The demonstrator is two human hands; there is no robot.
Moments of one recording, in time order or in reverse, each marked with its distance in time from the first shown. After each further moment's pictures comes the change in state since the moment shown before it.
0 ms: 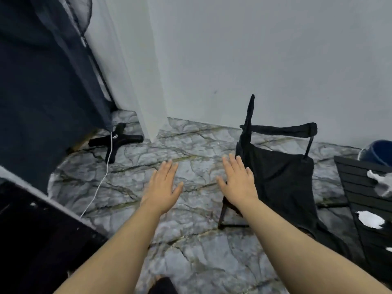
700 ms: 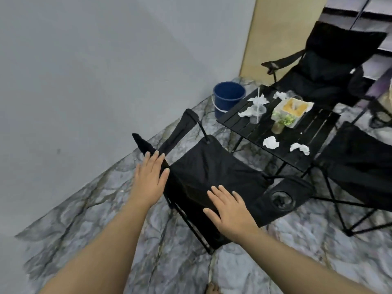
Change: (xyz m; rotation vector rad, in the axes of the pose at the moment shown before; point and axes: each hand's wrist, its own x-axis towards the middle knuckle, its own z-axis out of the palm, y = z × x) left_hand 0.393 0.132 0.040 -0.076 -0.235 0.967; right_hand 0.118 0.031 0.026 0.210 0.124 0.818
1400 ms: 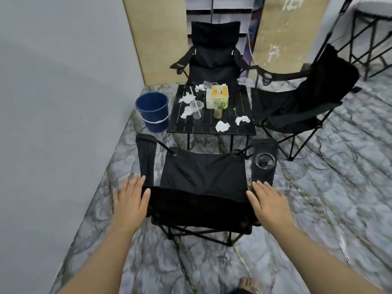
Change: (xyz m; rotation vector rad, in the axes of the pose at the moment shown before) left_hand 0.152 -0.149 -0.026 -0.004 -0.220 0.477; right_hand 0.025 -0.107 0.023 0.079 0.317 1.015
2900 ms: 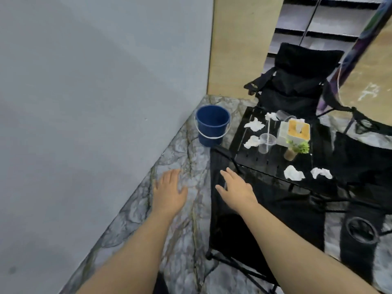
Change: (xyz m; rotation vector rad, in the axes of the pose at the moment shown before) left_hand 0.178 -0.086 -0.035 -0.115 0.045 -0.261; right_hand 0.229 -0.309 0.007 0.035 -0.254 -0.375
